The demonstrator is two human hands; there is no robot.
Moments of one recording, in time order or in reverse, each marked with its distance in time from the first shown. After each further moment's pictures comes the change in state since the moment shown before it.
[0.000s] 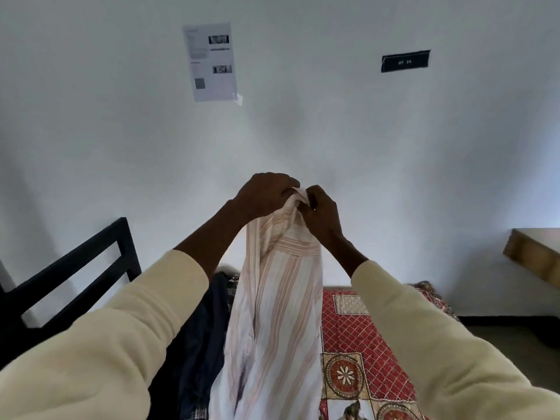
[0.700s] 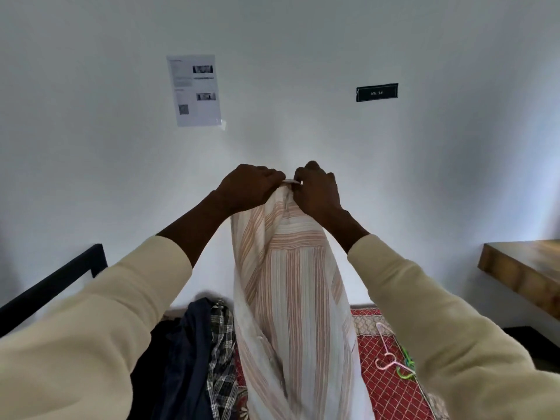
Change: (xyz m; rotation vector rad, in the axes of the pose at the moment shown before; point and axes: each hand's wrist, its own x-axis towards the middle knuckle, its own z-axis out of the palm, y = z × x) left_hand 0.049 -0.019 -0.044 0.324 0.247 0.394; right_hand 0.068 -0.067 -0.048 -0.701 0.029 -0.262
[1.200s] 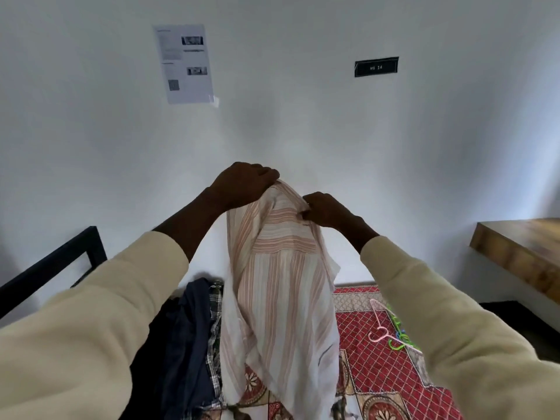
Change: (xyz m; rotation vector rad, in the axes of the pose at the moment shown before) left_hand -0.028 0.018 0.022 0.003 -0.095 -0.008; right_hand -0.045 0.061 0.045 0.198 -0.486 0.050
